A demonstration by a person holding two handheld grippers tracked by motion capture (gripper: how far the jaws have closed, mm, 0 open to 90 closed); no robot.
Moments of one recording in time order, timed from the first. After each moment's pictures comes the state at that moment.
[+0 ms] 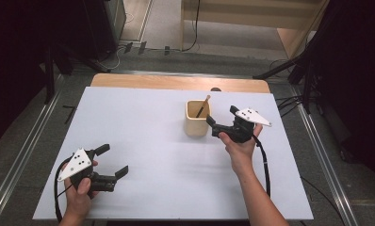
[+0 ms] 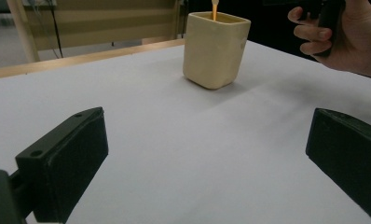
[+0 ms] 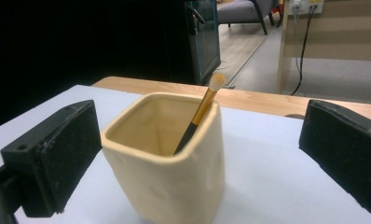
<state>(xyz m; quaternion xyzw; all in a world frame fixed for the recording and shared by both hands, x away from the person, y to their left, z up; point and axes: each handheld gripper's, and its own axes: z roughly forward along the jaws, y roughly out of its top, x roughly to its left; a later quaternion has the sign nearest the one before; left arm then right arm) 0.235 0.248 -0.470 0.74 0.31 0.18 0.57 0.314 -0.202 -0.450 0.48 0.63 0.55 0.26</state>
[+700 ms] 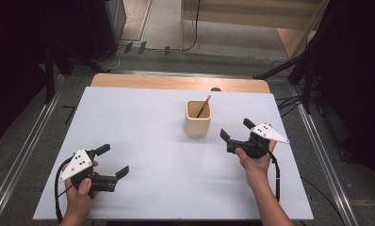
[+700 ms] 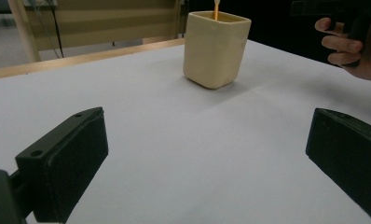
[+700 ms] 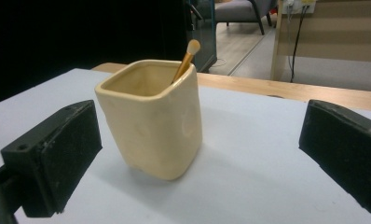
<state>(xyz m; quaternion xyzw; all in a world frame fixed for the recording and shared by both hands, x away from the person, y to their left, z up) 0.234 0.247 -0.470 0.74 0.31 0.18 0.56 0.273 -0.237 -0.465 0.47 0.64 0.54 0.27</state>
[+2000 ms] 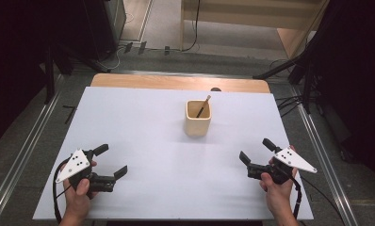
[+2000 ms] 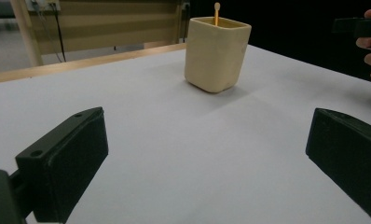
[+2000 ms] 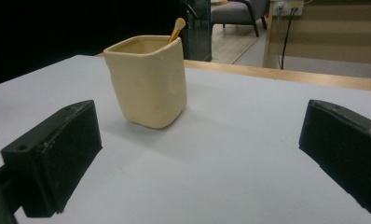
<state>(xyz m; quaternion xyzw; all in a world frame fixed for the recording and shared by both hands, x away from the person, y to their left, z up) 0.233 0.251 -0.469 0.74 0.31 0.19 0.57 0.205 -0.282 -0.479 0.46 0.64 0.54 0.28</state>
